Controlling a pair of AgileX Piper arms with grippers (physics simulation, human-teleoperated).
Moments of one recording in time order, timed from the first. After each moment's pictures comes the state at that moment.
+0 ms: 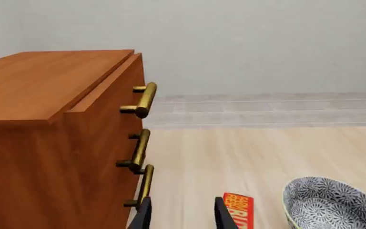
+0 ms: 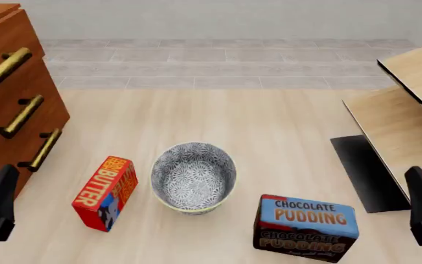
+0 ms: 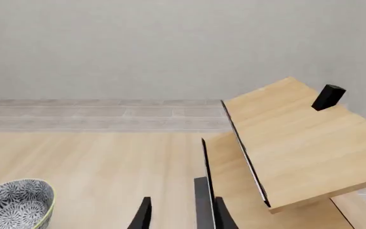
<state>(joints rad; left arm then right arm) 0.01 0.07 0.00 -0.05 0.02 0.00 0.00 0.00 -0.01 0.00</state>
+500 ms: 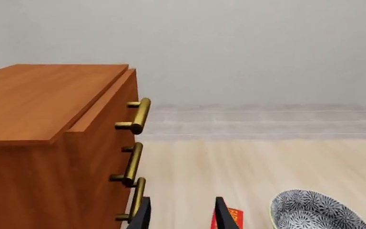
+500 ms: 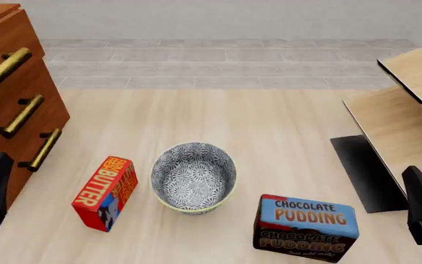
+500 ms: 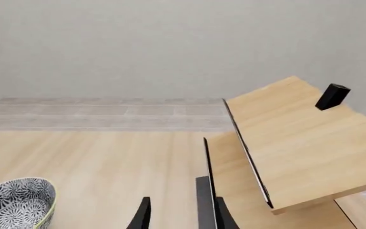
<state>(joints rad) -0.02 0.08 -0.07 -0.04 -0.01 0.01 0.03 0.00 -0.02 0.00</state>
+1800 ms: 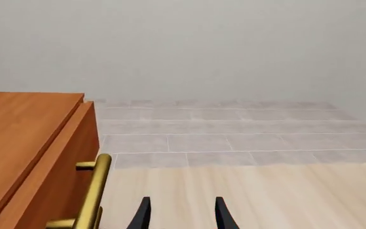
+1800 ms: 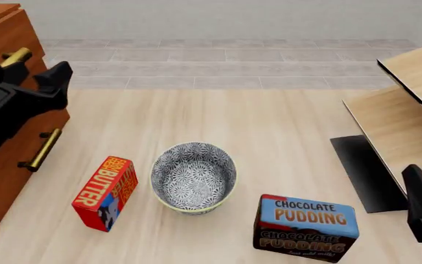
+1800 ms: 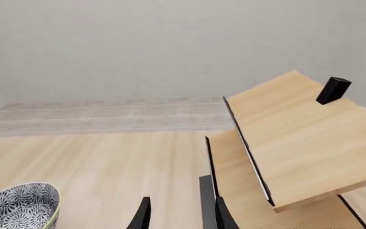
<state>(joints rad) -0.11 1.05 -0.44 -0.58 -0.06 0.01 0.04 0.00 -0.03 0.04</state>
